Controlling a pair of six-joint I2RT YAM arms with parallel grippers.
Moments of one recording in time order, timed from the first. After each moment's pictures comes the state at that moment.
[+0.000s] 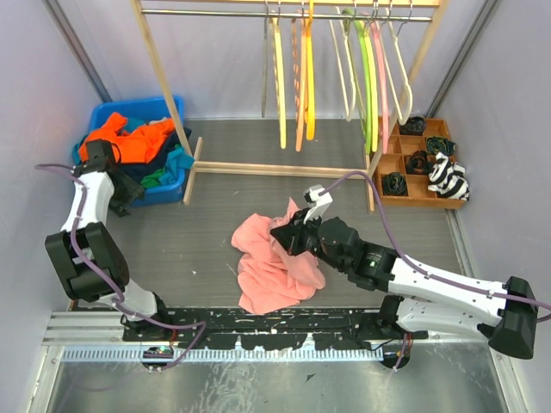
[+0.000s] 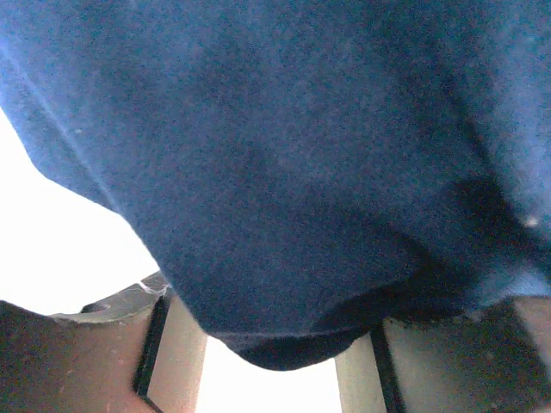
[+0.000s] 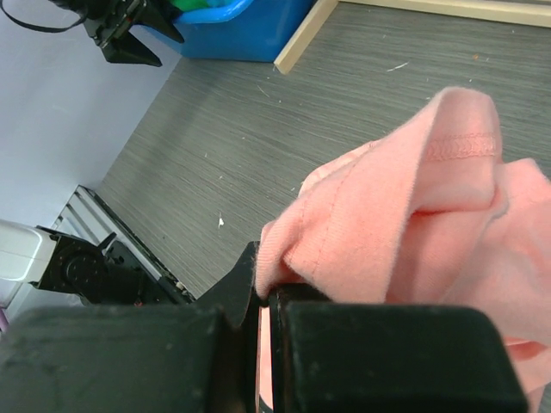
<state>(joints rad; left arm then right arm) 0.29 1.57 1.23 -0.81 -0.13 -0.63 1.10 0.95 0.70 0.01 0.29 0.61</state>
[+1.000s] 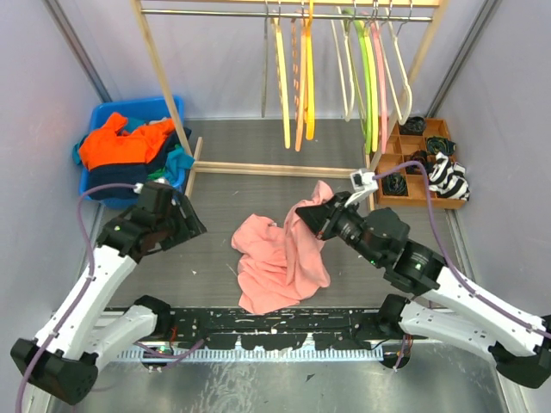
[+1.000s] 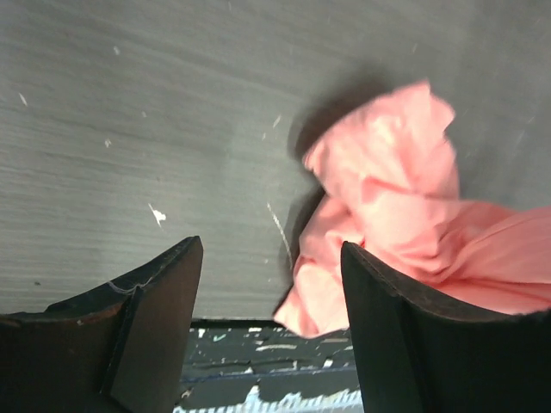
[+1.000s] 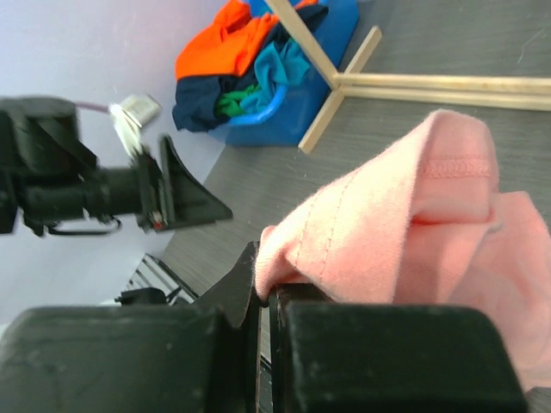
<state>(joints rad) -0.35 0.90 0.94 -0.93 -0.06 -0.73 0.95 0.75 0.82 -0.17 0.22 0.68</state>
